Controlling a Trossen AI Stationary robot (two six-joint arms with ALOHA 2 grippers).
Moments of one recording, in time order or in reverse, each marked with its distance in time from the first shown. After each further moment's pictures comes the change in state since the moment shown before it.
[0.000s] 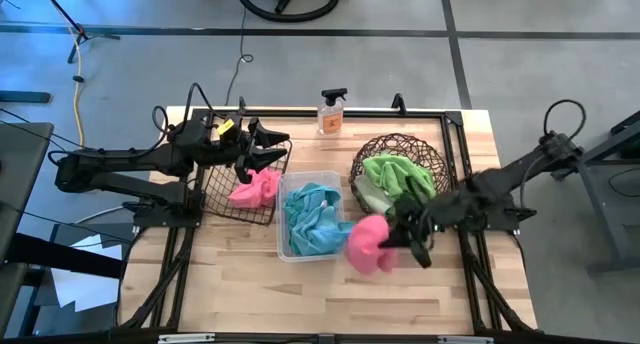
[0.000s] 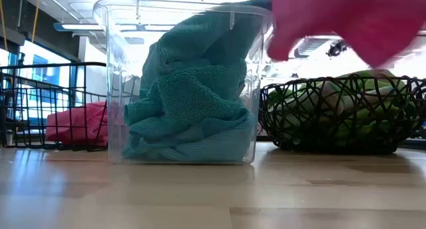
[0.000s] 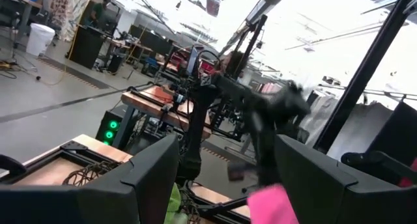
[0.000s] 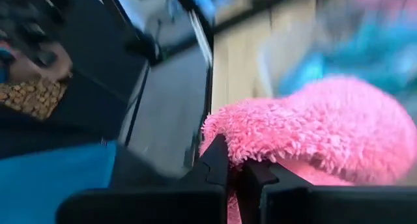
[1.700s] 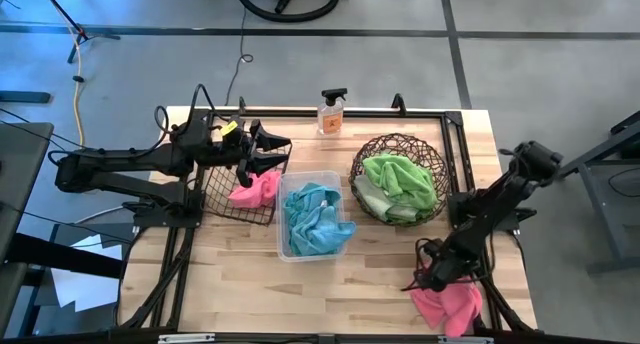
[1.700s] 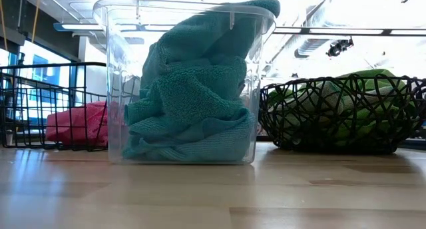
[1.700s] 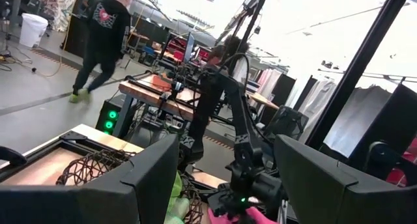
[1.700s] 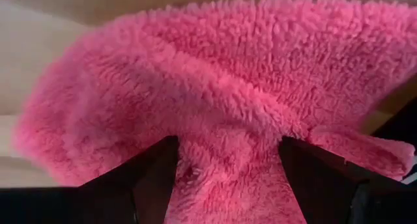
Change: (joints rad) left arm 0.000 0.001 0.000 -0.045 0.036 0.027; right arm 0.409 0.323 -0.455 -0.084 -0.384 1.462
